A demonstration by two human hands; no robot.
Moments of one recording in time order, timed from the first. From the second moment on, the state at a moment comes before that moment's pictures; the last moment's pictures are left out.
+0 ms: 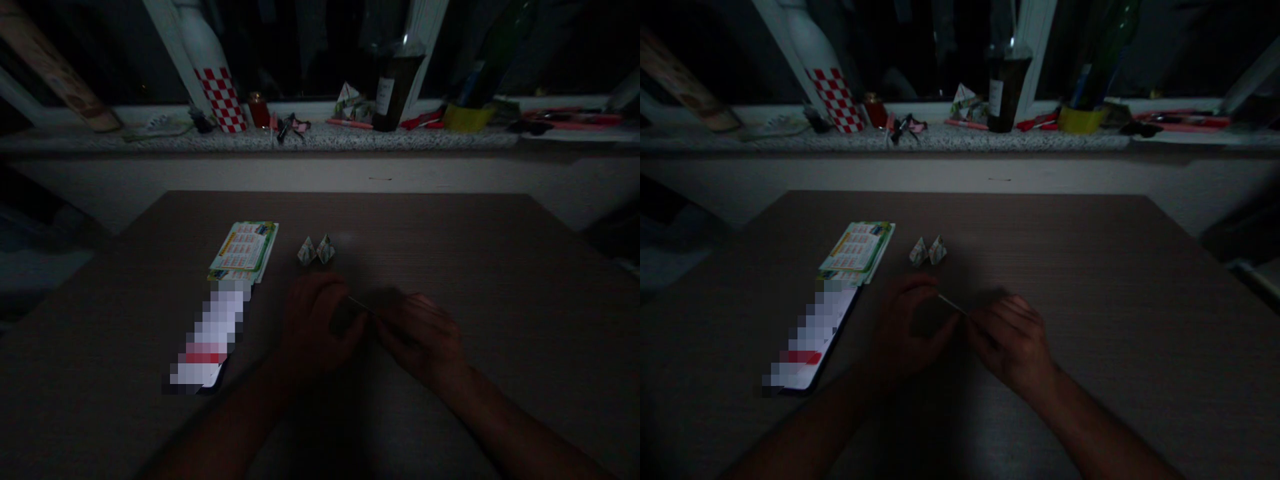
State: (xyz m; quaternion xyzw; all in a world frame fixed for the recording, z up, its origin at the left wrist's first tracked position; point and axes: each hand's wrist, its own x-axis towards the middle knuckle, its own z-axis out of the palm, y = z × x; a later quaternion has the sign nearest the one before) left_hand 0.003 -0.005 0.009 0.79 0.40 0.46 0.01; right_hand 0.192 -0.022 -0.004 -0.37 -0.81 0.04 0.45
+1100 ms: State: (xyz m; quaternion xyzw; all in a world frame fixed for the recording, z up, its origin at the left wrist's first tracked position) left_hand -0.019 0.017 0.018 0.79 0.45 0.41 -0.05; right_hand 0.201 -0.028 0.011 -0.36 -0.83 -0.05 0.42
